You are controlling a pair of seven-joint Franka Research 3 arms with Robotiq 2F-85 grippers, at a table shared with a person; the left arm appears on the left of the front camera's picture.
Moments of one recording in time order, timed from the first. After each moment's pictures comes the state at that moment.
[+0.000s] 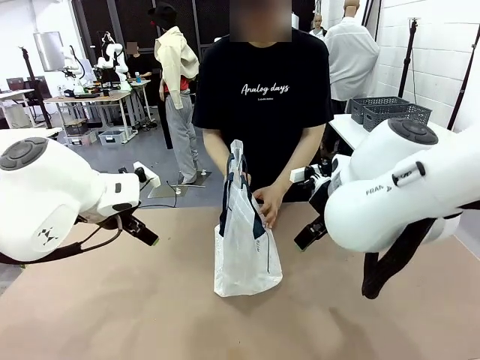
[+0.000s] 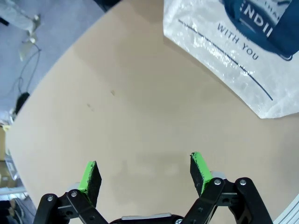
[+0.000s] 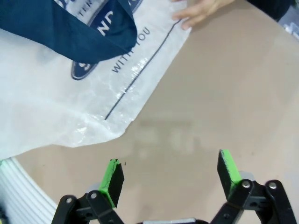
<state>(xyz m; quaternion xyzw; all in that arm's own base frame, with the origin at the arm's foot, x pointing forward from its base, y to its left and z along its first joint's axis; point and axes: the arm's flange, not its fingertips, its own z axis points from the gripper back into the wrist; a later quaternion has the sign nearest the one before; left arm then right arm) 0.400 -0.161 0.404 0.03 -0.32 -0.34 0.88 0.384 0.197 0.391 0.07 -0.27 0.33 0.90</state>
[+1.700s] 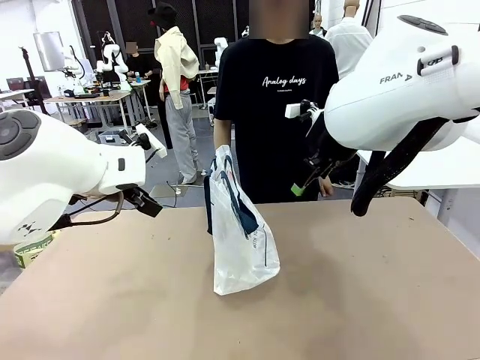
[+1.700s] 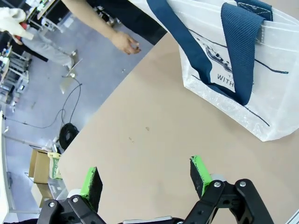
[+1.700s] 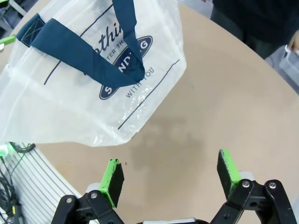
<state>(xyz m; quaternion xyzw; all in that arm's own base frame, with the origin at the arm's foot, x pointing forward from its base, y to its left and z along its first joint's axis) 0.365 -0.195 0.473 0.11 -0.41 -0.35 0.83 0.412 0.200 0.515 0.08 -0.26 0.36 0.89</state>
